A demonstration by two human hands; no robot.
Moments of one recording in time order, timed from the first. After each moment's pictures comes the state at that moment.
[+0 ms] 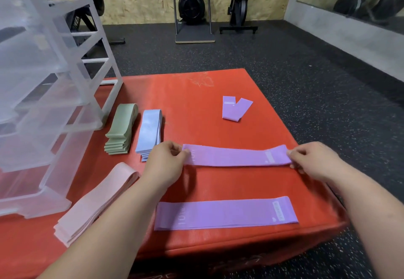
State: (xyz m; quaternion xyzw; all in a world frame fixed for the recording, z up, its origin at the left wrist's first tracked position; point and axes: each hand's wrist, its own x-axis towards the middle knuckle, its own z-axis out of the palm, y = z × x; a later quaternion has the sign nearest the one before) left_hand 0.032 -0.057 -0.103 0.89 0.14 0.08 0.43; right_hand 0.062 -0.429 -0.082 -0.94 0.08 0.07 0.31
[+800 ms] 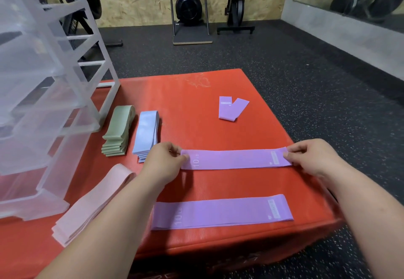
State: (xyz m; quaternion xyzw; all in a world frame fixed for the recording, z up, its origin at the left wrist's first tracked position) left_hand 0.037 -0.058 -0.104 0.88 0.14 0.04 0.44; right_hand 0.064 -0.438 -0.092 -0.90 0.15 0.04 0.41
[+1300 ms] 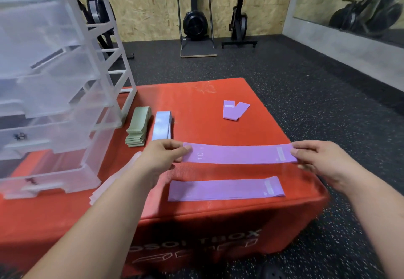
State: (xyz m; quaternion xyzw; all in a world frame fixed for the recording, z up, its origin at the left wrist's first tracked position) left_hand -0.038 -0.034 -0.054 0.76 0.12 -0.03 0.63; right_hand -0.015 -0.445 -0.060 -0.77 0.10 0.06 0.63
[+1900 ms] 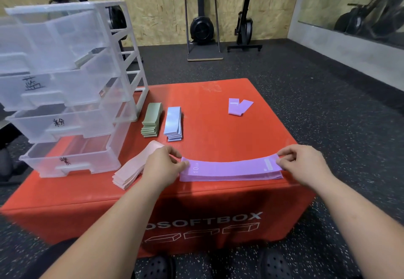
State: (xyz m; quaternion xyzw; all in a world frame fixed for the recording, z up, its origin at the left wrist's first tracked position) left_hand -0.101 -0.020 -0.083 0.91 0.14 0.07 0.38; right_hand -0.073 -0.403 -0.070 -0.95 0.03 -0.05 0.32
